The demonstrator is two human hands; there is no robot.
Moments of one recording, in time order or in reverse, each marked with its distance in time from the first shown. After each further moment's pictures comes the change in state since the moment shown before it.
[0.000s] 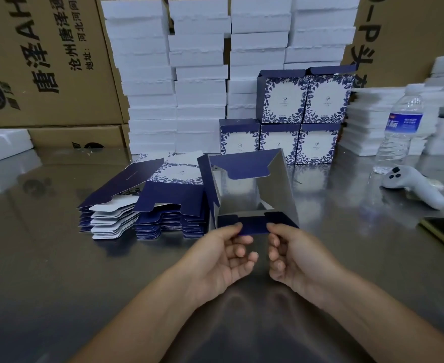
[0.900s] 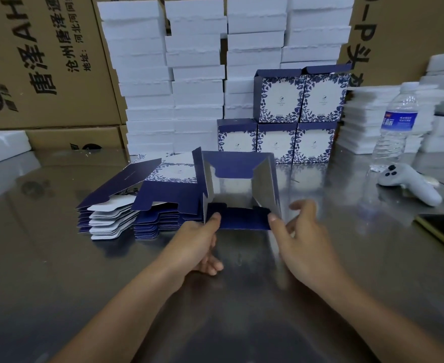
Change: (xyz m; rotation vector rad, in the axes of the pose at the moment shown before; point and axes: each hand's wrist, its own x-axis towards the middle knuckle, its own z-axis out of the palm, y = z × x) left_hand 0.007 0.015 -0.020 0.664 0.237 0.236; right_hand 0.008 0.004 -0.017 -0.972 0.418 -0.619
